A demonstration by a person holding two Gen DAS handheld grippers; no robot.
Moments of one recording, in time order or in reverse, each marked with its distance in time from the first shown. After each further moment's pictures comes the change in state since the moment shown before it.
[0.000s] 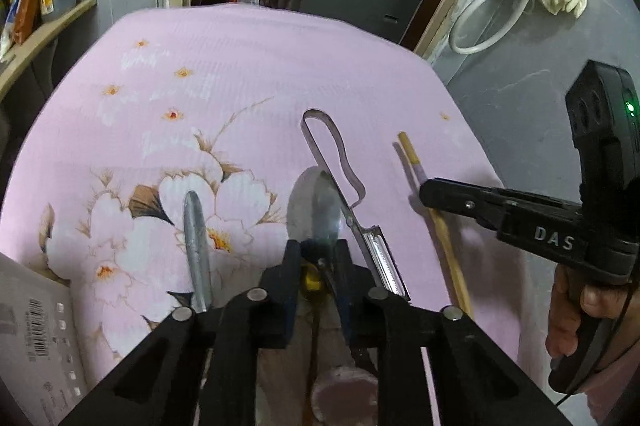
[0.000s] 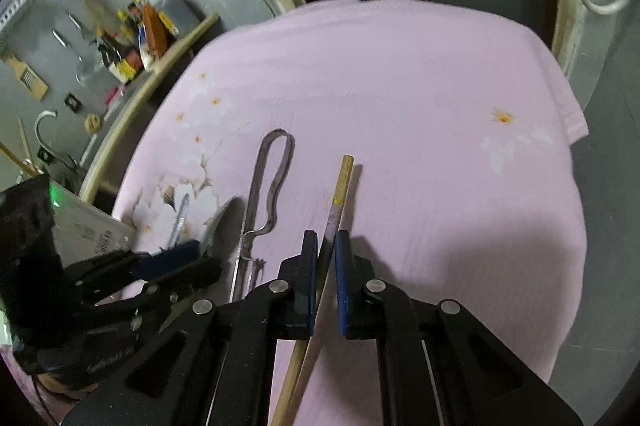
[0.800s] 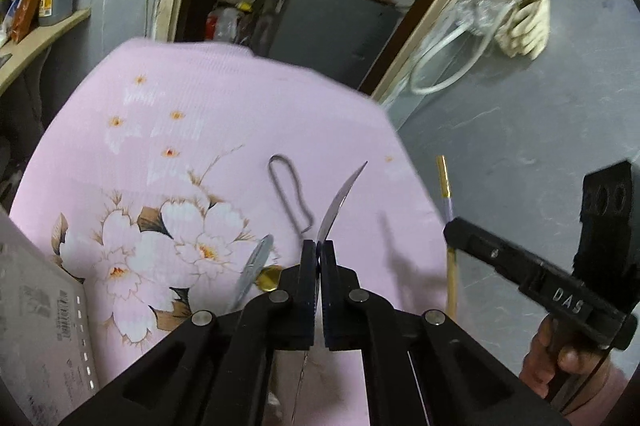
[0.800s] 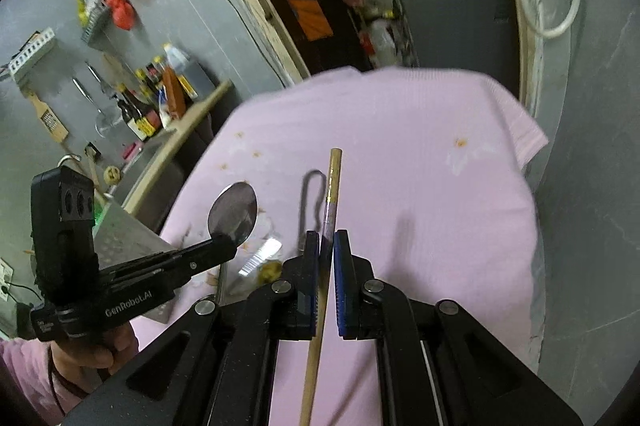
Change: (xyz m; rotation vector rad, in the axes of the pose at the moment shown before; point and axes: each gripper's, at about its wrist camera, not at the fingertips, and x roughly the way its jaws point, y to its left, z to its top) left arm -0.065 0.008 -0.001 -0.042 -0.120 -0.174; right arm -0.090 0.026 -0.036 0.033 -0.250 -0.005
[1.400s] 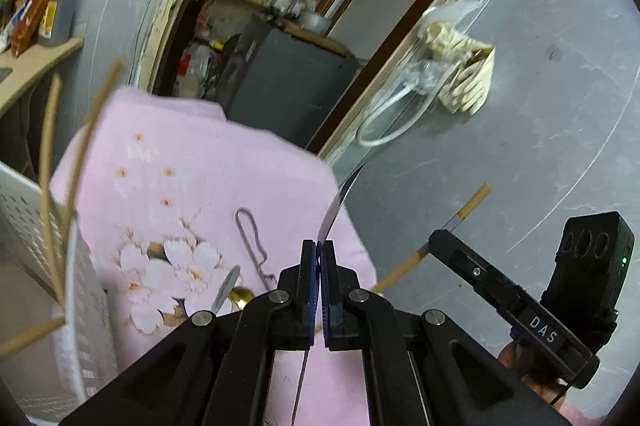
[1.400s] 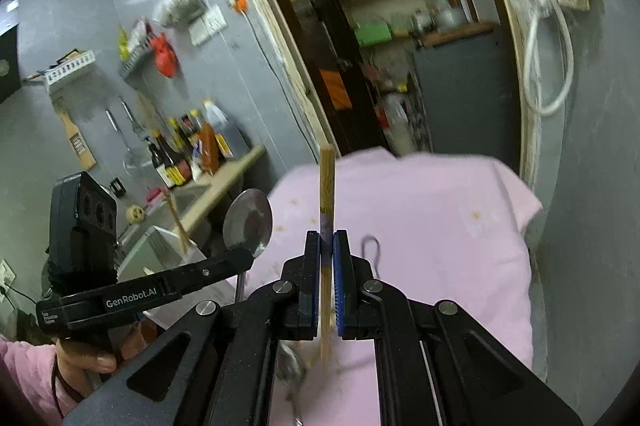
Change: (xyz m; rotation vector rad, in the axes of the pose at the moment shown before) left arm -0.092 -0.004 0.019 -0.027 -0.149 -0.158; right arm -0.088 0.075 0.017 -0.074 -0.259 0.008
